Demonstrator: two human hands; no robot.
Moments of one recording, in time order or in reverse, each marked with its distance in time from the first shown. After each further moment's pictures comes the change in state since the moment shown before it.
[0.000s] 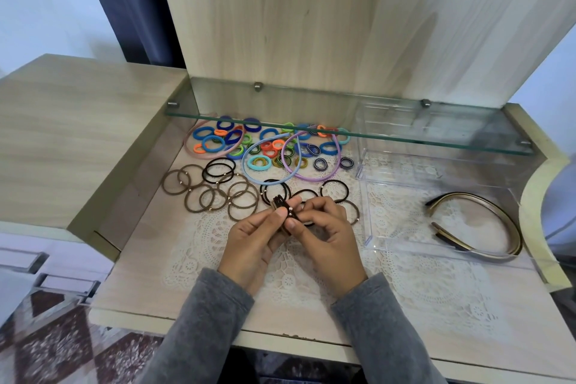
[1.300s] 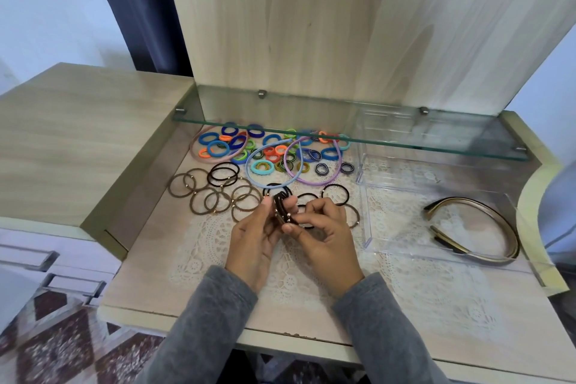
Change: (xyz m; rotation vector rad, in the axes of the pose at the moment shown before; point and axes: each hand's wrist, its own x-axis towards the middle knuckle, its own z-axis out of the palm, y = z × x) left_hand 0.004 0.000 0.005 -0.006 0.113 0.061; right_hand 0.001 0.000 0.005 -0.027 0.022 -0.010
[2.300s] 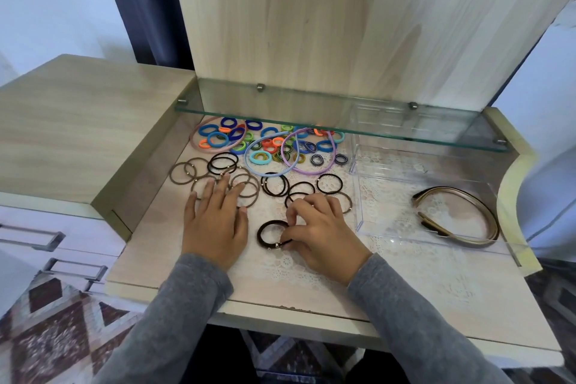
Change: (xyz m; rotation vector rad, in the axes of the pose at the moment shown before) left_hand 0.012 0.012 -0.075 1.892 0.136 0.597; right_hand -0.008 -0.012 -0.027 -0.914 -0.403 -0.625
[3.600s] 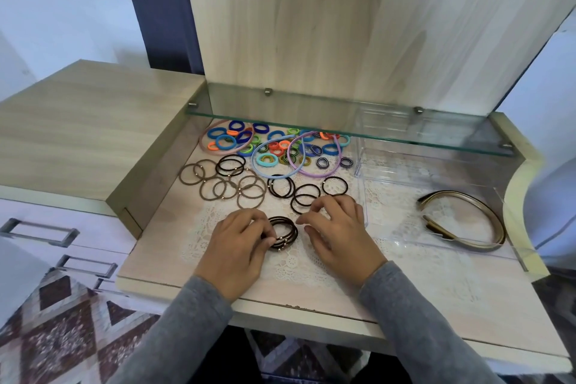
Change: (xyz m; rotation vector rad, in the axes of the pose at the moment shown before) left_hand -0.030 0.004 -0.002 -0.346 0.028 0.340; right_hand -0.016 0.009 -0.002 -0.001 0.048 0.195
